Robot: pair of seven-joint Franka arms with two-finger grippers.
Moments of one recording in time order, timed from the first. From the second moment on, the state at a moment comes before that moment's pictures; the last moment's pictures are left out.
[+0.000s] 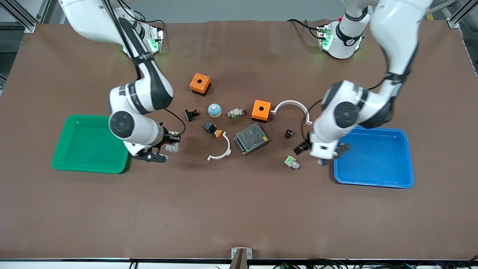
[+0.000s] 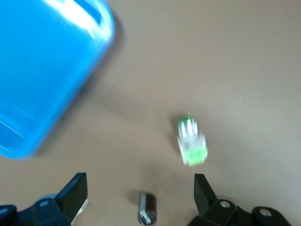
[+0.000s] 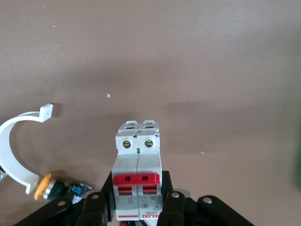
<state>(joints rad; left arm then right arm) -0.01 0.44 -0.38 -1.76 0.16 2.15 -1.05 0.46 0.47 -0.08 -1.79 0.19 2.10 0.42</state>
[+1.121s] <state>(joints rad) 0.04 0.20 -0.15 -1.43 0.13 1.64 -0.36 0.55 0.63 -0.08 -1.68 0.19 2.14 0.54</state>
